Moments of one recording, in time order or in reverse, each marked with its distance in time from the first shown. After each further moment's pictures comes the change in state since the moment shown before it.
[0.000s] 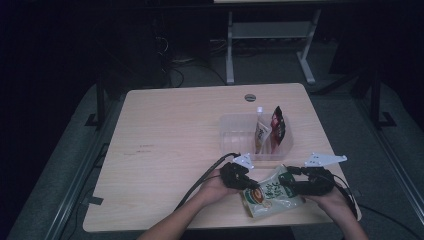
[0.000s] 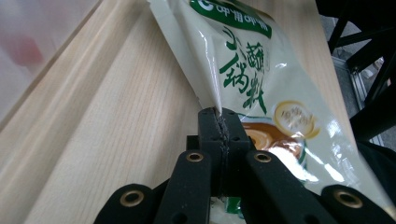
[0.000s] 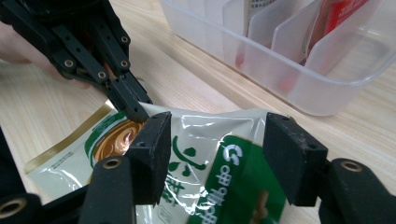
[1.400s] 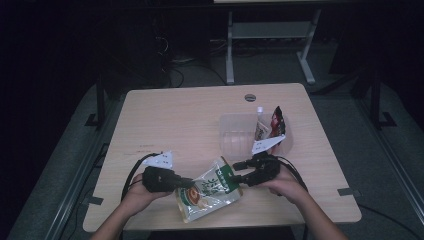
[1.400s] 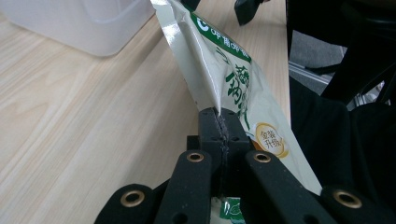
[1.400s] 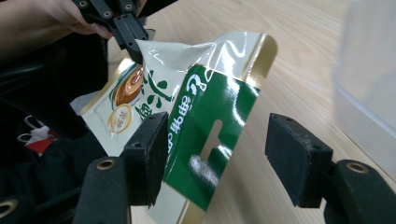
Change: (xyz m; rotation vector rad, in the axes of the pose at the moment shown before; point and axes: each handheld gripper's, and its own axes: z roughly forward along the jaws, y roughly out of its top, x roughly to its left) left arm -0.017 -0.099 -0.182 -0.132 0.098 -0.059; right arm 0.052 0.078 0.101 0.045 0.468 -0.098
